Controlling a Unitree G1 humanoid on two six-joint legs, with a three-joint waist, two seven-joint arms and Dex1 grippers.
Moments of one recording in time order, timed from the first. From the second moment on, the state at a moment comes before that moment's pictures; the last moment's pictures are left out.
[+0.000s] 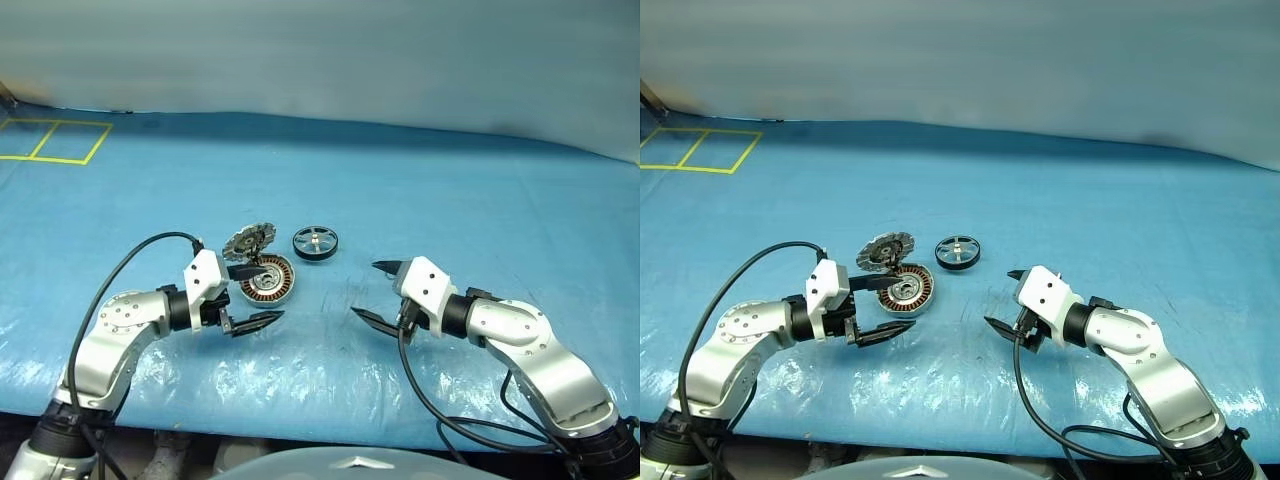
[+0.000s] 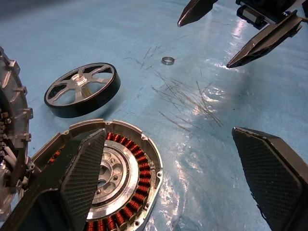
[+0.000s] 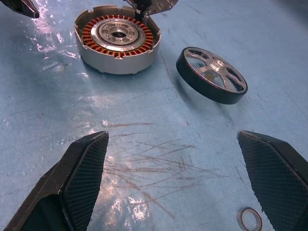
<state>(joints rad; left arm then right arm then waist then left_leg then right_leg) -0.02 0.67 -0.05 -0.28 -0.41 0.30 -1.01 0.00 -0.69 0.15 -0.60 0.21 0.53 0.69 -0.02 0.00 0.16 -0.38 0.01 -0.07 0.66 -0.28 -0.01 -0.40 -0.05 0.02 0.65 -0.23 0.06</state>
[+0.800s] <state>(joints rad) -0.06 0.80 -0.03 -0.26 -0.39 0.32 -1.07 0.01 -0.66 0.20 -0.60 0.14 0.52 0.67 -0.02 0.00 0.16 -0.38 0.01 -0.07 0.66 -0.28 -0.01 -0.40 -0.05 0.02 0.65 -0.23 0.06</state>
